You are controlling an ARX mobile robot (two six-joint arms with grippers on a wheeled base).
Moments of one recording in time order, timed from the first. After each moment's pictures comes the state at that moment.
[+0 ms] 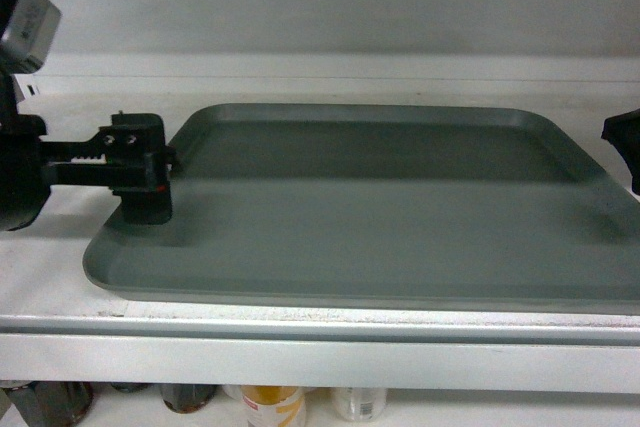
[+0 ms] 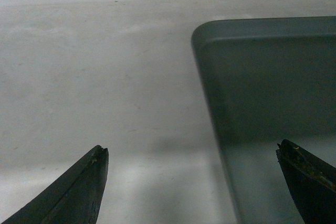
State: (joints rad) left arm -0.23 1.55 0.57 0.61 -0.10 -0.08; right arm 0.09 1.47 0.57 0.56 0.02 0.03
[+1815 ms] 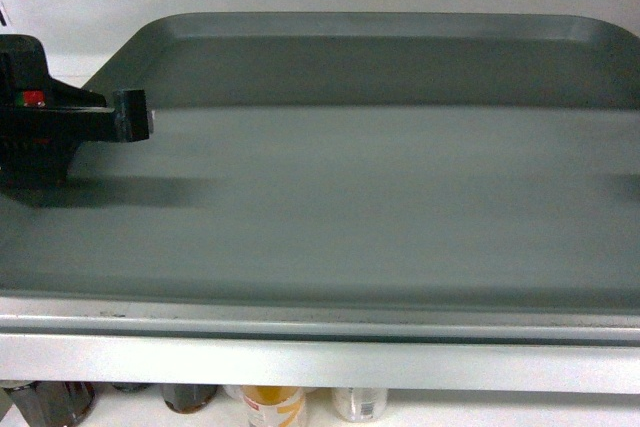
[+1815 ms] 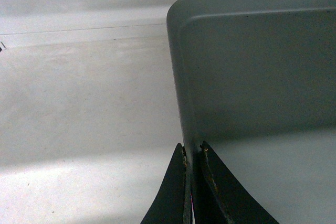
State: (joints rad) left arm -0.36 1.25 0.52 0.42 -0.23 -0.07; right arm 0.21 1.19 0.53 0.33 0.07 0.15
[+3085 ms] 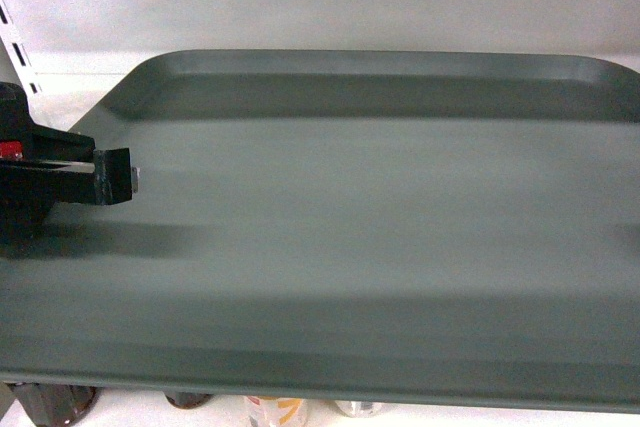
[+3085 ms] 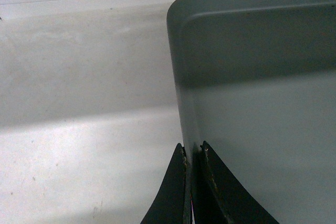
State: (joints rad) left arm -0.38 1.17 0.49 0.30 -0.26 -0.07; right arm 0.23 1.10 0.50 0.18 0.11 0.16
